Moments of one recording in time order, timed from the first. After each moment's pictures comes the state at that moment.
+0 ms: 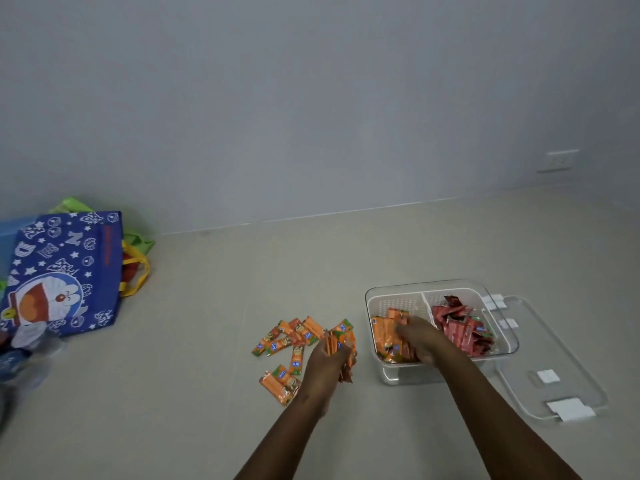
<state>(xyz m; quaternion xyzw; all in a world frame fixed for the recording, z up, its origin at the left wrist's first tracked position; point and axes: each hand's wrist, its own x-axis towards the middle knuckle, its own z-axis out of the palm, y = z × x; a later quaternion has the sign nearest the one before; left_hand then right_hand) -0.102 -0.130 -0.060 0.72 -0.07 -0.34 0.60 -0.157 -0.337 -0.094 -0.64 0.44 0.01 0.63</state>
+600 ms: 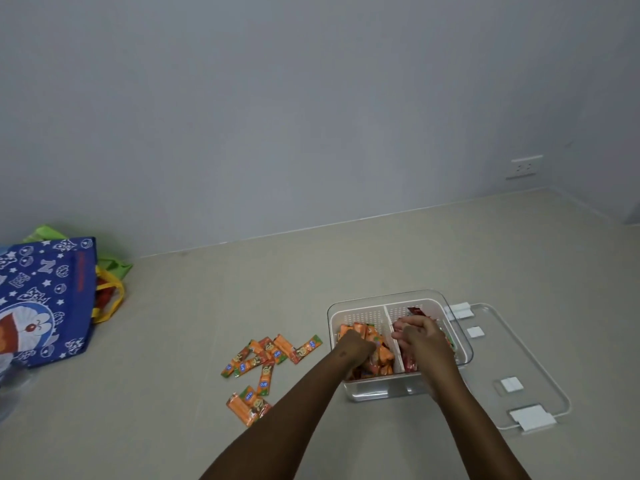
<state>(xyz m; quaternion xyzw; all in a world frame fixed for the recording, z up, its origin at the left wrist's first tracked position) -0.117 -0.277 -0.061 0.84 -0.18 -0.39 0.34 -0.235 -0.358 -0.043 -0.54 0.41 -0.24 0.69</state>
